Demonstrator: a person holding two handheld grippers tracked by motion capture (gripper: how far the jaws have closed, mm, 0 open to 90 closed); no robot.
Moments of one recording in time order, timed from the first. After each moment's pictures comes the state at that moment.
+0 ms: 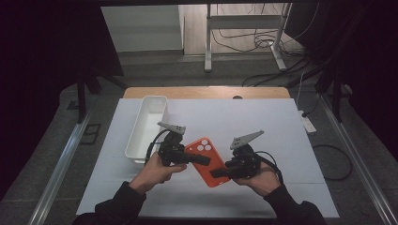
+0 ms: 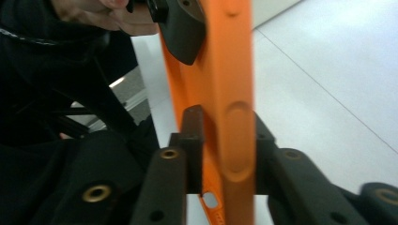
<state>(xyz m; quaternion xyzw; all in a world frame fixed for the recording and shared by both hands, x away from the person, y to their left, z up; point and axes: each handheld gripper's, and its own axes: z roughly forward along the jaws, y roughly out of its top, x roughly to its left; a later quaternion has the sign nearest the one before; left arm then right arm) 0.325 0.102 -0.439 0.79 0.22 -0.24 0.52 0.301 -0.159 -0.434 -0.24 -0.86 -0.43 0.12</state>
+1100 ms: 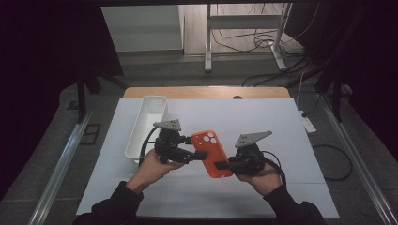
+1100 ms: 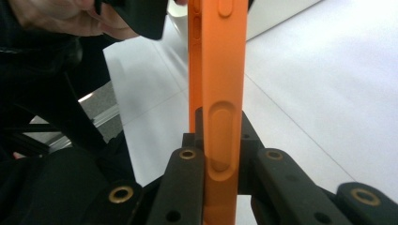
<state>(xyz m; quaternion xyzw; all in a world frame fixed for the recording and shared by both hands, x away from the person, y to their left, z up) 0.317 0.109 -0.418 0.81 0.27 -0.06 0.52 0.298 -0.166 -0.423 -0.25 -0.86 -0.45 0.03</state>
